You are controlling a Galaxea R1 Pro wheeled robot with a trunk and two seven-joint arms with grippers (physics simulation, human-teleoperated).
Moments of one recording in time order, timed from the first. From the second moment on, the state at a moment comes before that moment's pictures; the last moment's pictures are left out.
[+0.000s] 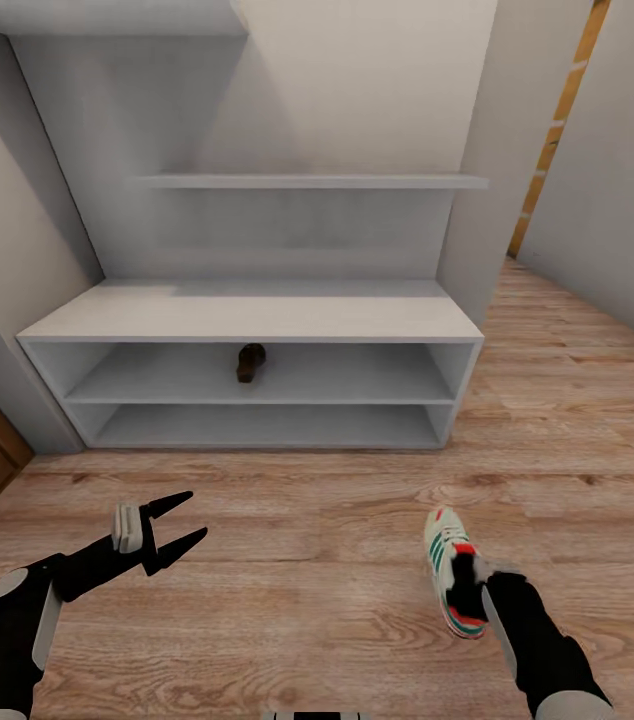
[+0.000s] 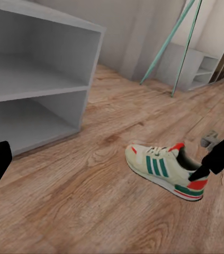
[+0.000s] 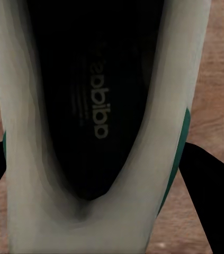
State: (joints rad) left arm -0.42 0.10 0.48 -1.15 0.00 0.05 -1.45; right arm -0.46 -0.01 -0.22 -0.86 0.15 0.73 0.00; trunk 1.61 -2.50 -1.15
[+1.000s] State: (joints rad) left arm -0.42 0.10 0.48 -1.15 0.00 0.05 -1.46; right arm -0.80 0.04 -0.21 -0.74 0.16 0.41 -0.01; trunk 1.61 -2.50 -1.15
